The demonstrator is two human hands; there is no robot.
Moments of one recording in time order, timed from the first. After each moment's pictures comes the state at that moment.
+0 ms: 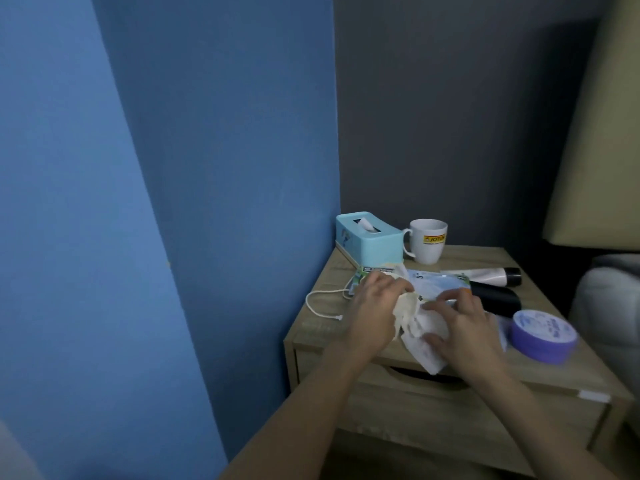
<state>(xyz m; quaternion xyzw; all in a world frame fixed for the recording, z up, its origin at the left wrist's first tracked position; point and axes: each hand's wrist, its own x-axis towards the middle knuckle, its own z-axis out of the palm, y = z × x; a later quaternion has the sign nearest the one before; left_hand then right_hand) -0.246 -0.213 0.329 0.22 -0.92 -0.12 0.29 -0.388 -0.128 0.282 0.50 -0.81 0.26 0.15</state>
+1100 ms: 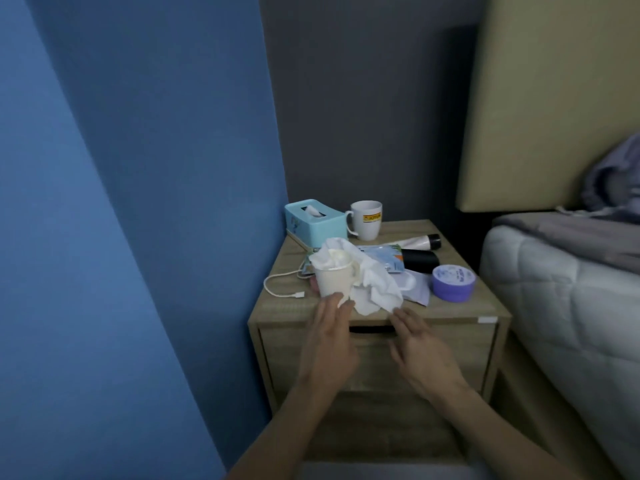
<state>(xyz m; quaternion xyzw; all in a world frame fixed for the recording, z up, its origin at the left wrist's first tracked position) -0.209 -0.153 0.268 0.25 -0.91 -0.05 0.34 -0.339 -0.047 0.251 0.51 -0.84 0.20 0.09</state>
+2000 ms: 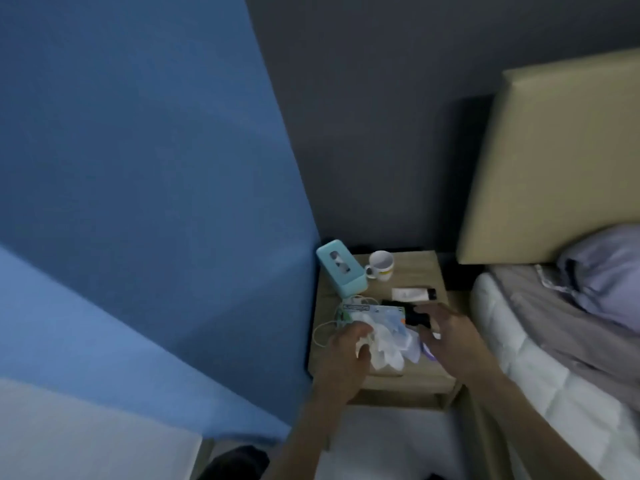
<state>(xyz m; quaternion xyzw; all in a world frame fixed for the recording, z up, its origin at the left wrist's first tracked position) -0.212 -0.121 0.694 0.39 -0.83 -0.39 0.11 -0.380 -0.022 0.698 0.45 -0.83 0.31 -0.12</state>
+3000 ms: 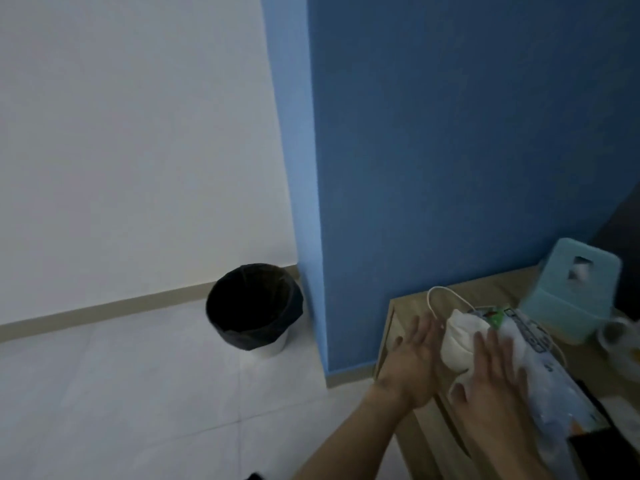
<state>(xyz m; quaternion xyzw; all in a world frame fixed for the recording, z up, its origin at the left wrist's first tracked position) -0.280 -0.113 0.387 0.68 -0.67 -0.24 0.18 -0.414 -0.147 0.354 0.81 -0.55 0.19 -0.07</state>
